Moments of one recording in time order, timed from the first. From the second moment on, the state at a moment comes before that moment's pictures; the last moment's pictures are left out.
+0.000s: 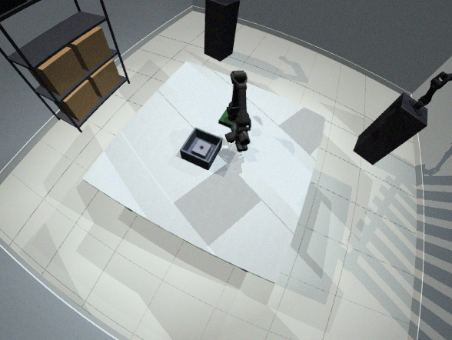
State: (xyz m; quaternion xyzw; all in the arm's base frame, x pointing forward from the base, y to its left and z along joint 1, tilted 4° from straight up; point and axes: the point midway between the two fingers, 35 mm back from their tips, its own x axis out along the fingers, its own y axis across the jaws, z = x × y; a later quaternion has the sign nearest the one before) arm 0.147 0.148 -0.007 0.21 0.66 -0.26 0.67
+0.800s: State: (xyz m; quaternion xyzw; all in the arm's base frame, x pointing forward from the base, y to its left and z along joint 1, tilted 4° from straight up) arm 0.178 0.150 0.050 0.19 0.63 -0.26 0.71
